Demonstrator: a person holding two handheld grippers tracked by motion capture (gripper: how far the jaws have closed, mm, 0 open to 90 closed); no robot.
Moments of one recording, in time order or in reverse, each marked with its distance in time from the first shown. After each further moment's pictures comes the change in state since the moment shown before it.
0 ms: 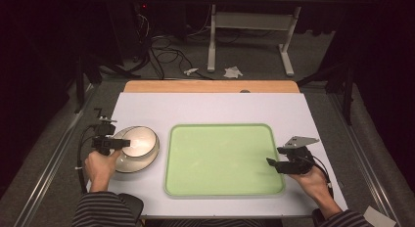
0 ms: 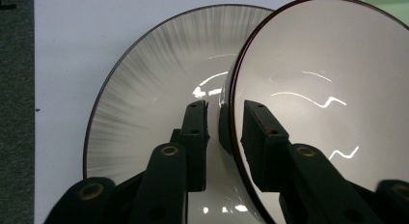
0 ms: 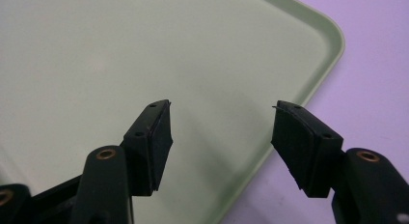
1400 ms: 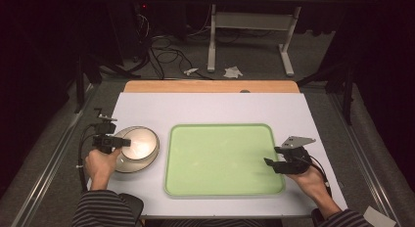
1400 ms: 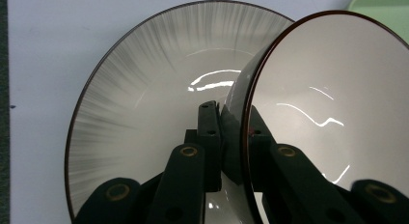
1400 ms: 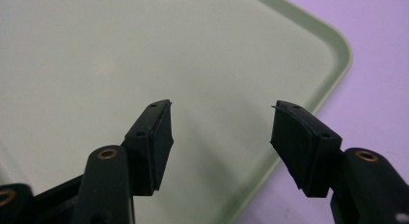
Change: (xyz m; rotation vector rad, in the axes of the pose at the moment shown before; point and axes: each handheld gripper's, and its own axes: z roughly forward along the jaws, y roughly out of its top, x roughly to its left) left arm -0.001 0.005 0.001 0.045 -0.016 -0.036; right arm 0.005 0.004 0.002 -0.005 0.004 -0.045
